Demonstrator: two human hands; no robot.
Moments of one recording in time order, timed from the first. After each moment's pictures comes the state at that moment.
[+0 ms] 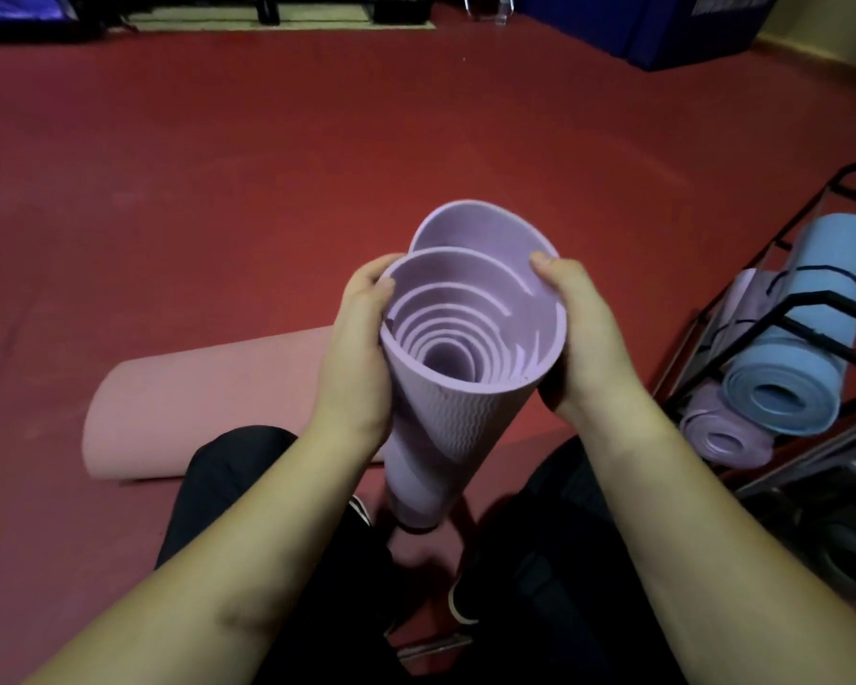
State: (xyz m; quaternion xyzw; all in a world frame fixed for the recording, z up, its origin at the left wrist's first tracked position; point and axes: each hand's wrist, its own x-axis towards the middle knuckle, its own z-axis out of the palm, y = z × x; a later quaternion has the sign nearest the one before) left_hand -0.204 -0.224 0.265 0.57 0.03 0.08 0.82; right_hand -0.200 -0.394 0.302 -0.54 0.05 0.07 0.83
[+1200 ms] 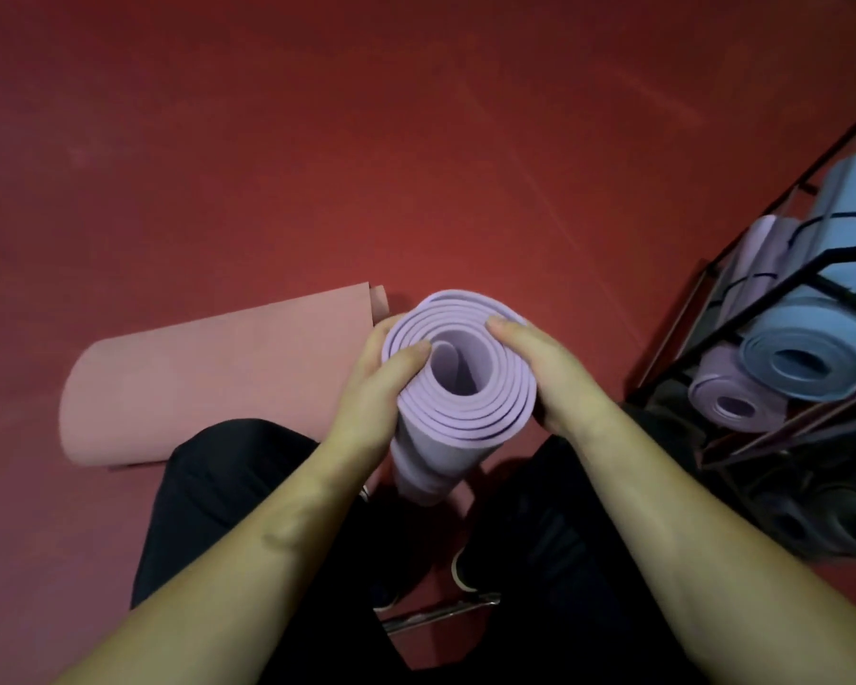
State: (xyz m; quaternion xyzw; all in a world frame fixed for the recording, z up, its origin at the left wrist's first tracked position) left_hand -0.199 -0.232 0.190 0.63 0.07 -0.05 0.77; right_hand -0.168 -0.412 0.196 -0.61 0.07 0.15 0.77
